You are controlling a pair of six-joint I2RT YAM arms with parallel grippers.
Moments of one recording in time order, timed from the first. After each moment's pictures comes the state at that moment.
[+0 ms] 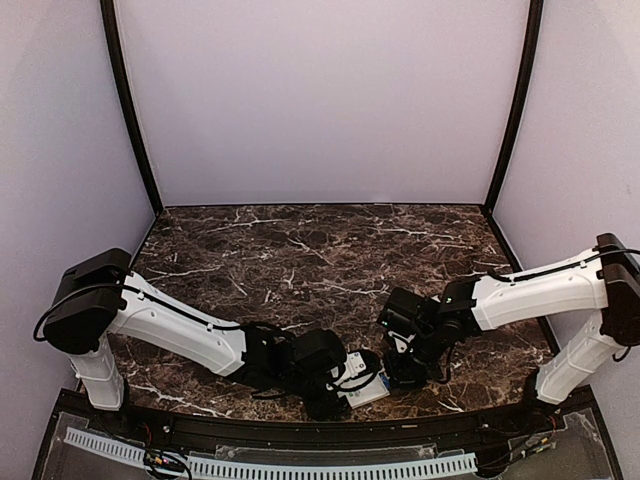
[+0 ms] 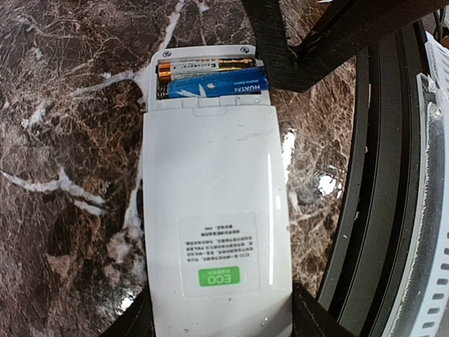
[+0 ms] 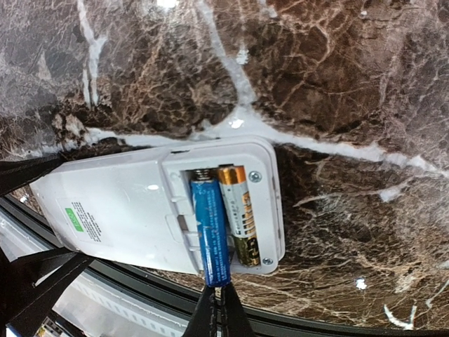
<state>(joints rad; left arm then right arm) -1.34 1.86 1.02 -0.13 0.05 -0.14 1.10 1.51 0.84 -0.70 -0.25 0.96</state>
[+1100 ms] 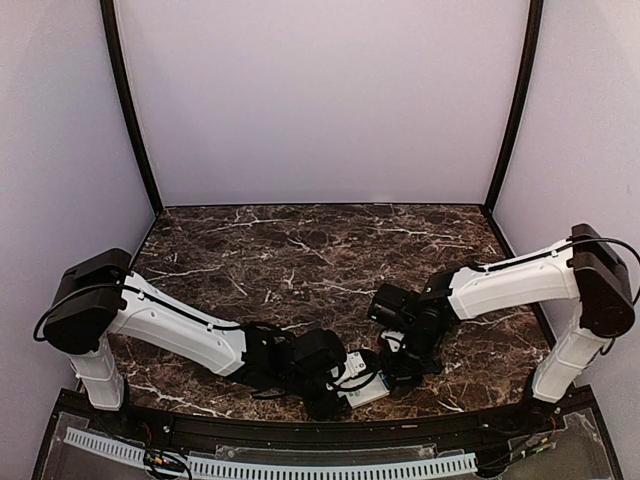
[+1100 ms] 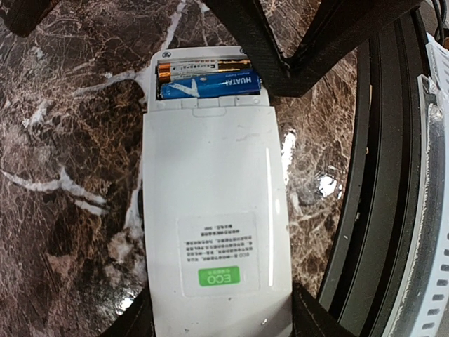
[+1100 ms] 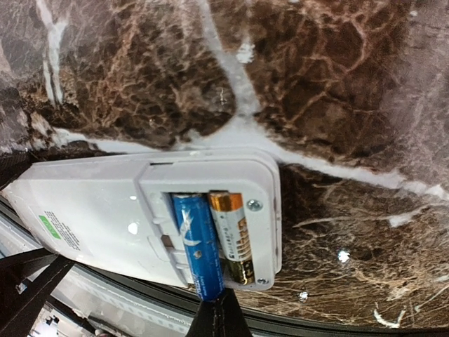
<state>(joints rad) -1.34 1.86 1.02 -0.13 0.04 -0.14 1.04 1.64 0.94 -0.80 -0.32 0.83</state>
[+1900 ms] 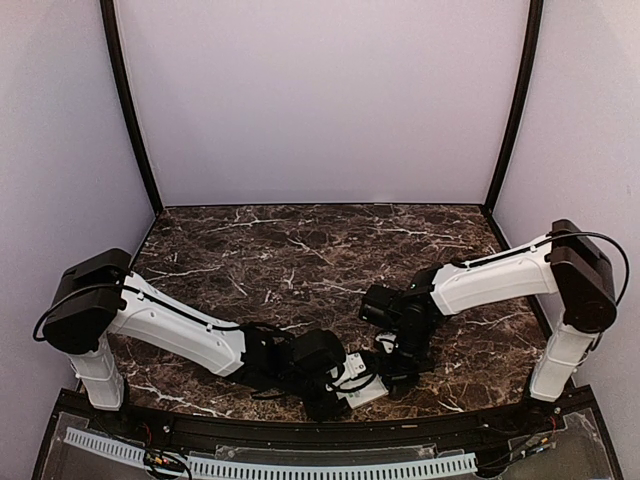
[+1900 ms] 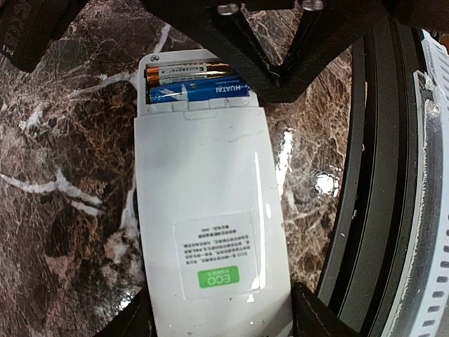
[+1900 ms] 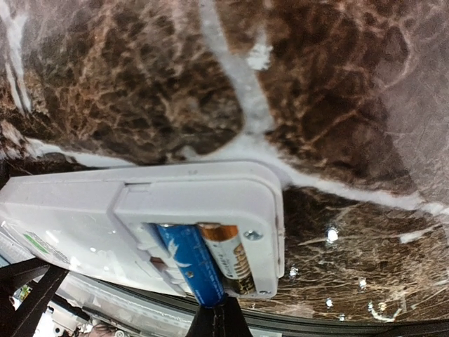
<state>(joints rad) -1.34 1.86 1.01 -0.12 0.05 -0.13 1.03 1.75 1.02 -0.89 -0.35 0.77</state>
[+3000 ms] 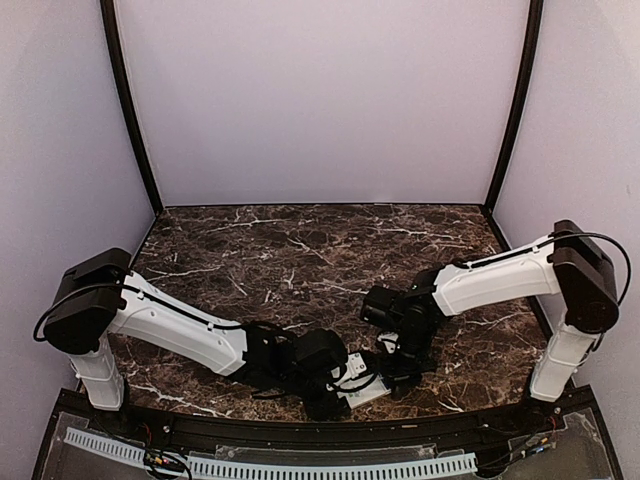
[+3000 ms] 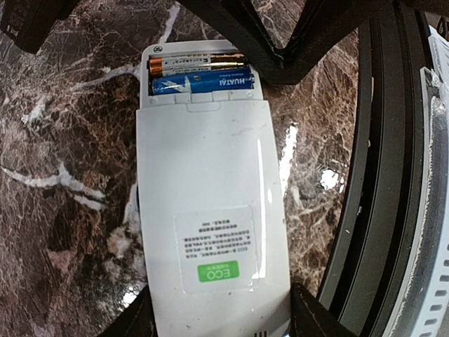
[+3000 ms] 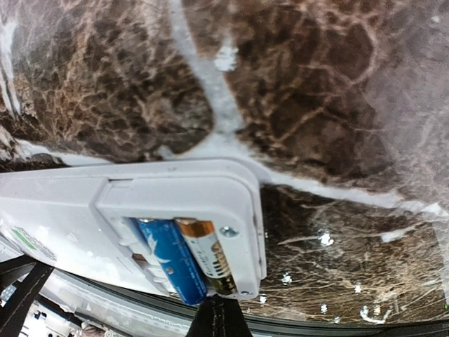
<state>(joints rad) -1.34 1.87 1.03 -0.17 0.03 -0.12 1.03 1.75 1.02 -0.90 -0.32 0.77</state>
